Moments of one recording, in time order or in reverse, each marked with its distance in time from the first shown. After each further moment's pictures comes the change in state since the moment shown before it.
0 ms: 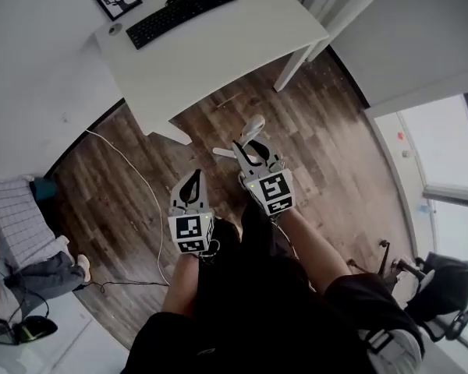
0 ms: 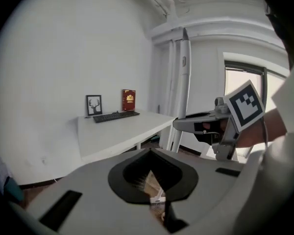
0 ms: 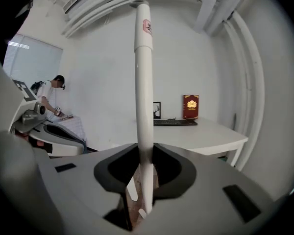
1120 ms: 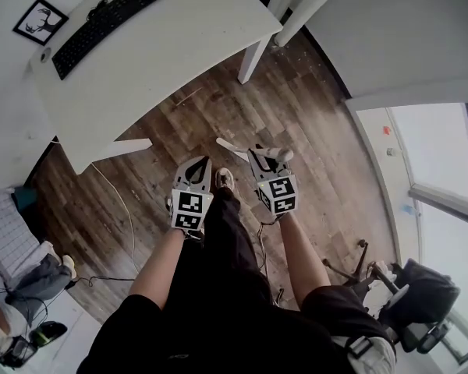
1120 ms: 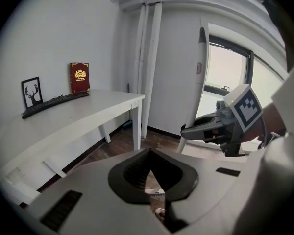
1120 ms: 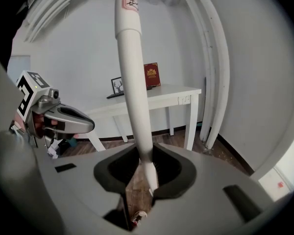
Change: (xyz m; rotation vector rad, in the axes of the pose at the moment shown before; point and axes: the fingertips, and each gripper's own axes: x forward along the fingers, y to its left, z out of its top) left arm 0.240 -0.205 -0.029 0.157 0.247 -0.274; right arm -0.075 -0.266 -0.198 0.239 0.259 -0.113
